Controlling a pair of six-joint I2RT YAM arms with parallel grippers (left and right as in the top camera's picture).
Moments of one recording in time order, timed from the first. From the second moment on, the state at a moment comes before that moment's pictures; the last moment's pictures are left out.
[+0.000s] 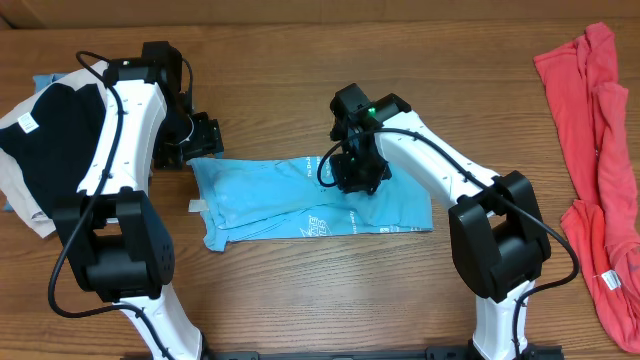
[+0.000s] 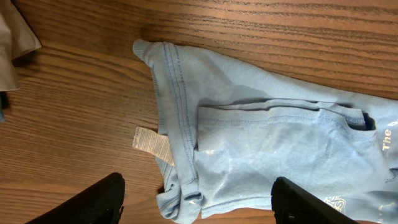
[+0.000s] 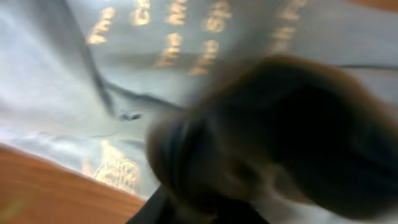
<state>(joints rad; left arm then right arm) 0.05 2.00 1.74 -1.32 0.07 -0.23 0.53 2.07 1.61 -1.08 -0.23 0.23</state>
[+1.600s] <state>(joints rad) 0.05 1.97 1.26 -0.95 0.09 -0.23 0.14 1.75 1.64 -1.23 0.10 0.36</state>
